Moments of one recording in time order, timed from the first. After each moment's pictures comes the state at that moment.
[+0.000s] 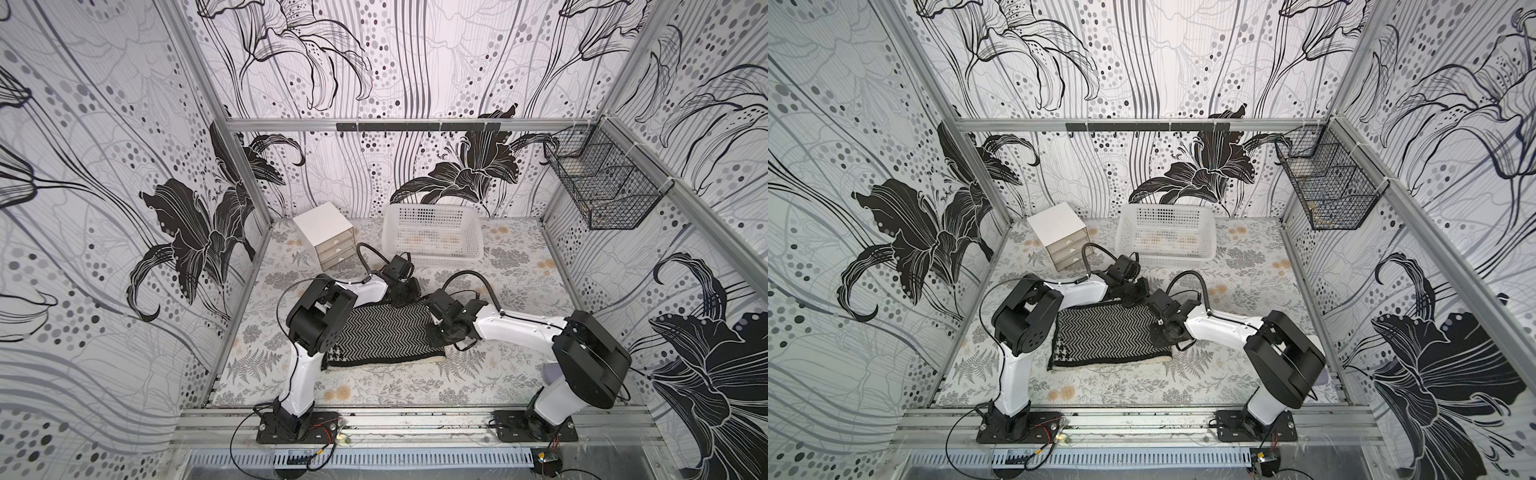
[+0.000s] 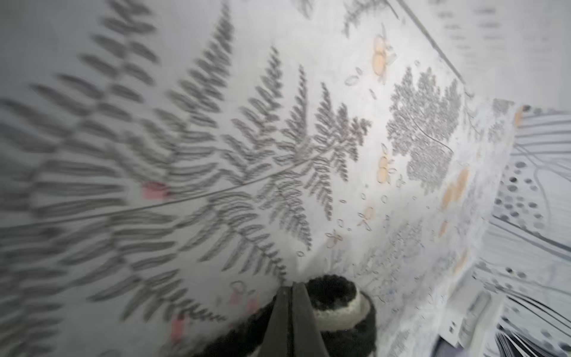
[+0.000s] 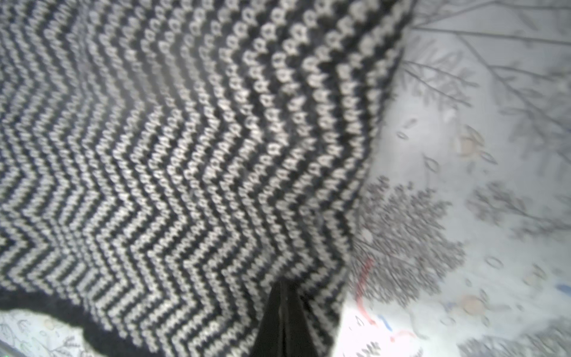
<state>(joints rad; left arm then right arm) -0.57 2.09 1.32 -0.18 0.31 -0.92 0.82 1.57 0.88 -0.52 -0.01 0.53</state>
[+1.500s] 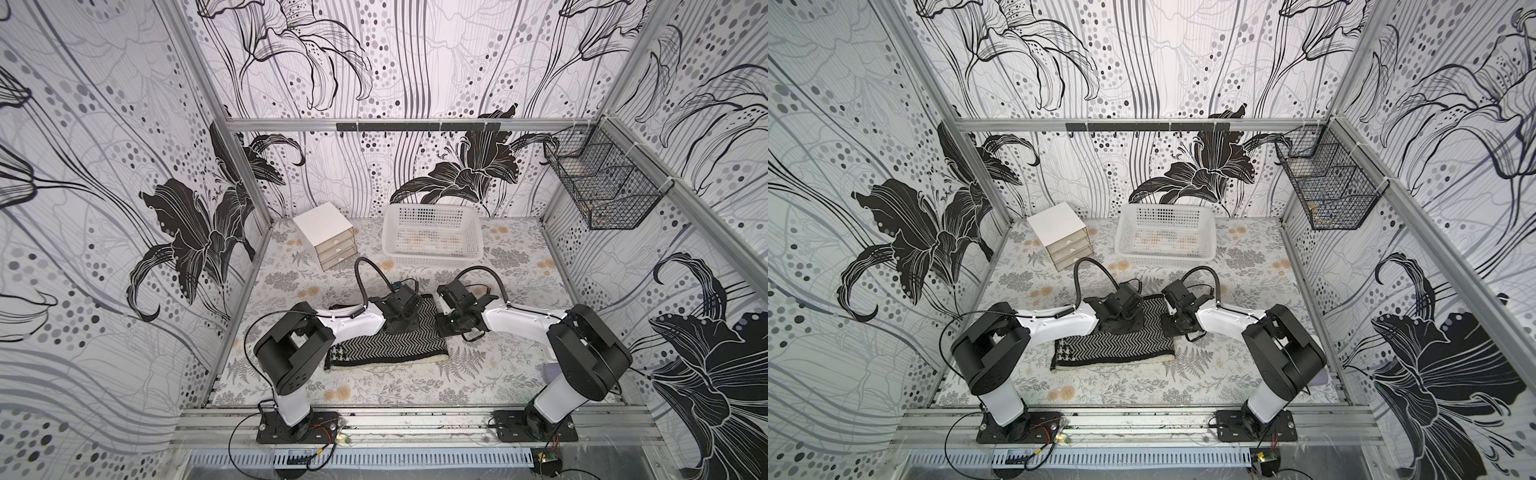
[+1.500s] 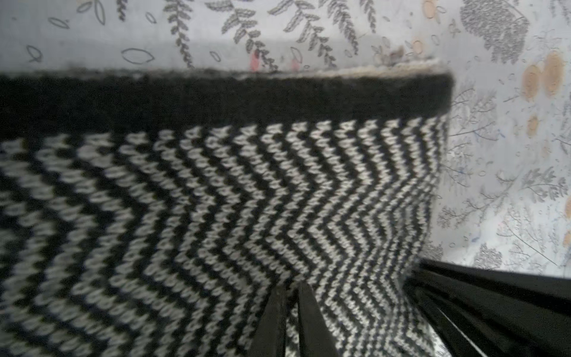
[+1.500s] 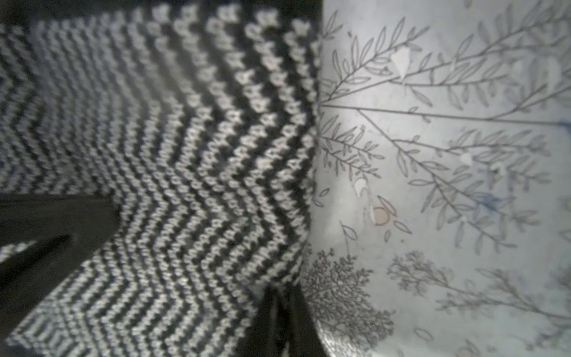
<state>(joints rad) -0.79 1.77 1.01 -0.31 -0.04 -0.91 0.65 1.63 0.85 -0.37 -0.11 0.44</state>
